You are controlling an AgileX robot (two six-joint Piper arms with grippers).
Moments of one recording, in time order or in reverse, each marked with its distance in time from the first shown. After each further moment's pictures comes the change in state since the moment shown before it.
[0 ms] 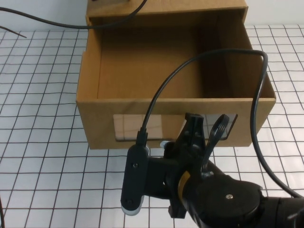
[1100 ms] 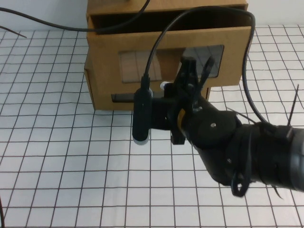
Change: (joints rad) right arm -0.326 0.176 -0.124 -0.440 -0.246 0.104; left arm 0.000 0.000 0.000 -0.003 -0.004 0.089
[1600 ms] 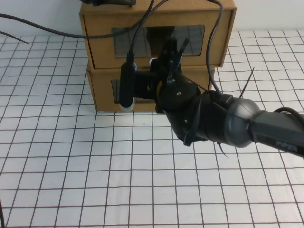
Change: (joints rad) right arm -0.109 0.291 -0.352 -0.061 -0.018 -0.014; left arm 0.000 0.000 0.000 0.006 -0.002 0.017
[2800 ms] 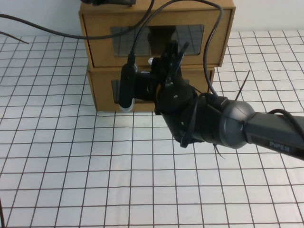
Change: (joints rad) right arm 0.002 0.015 -0.001 -0.005 0.021 0.040; left arm 0.000 0.000 0.000 -0.004 -0.001 0.023
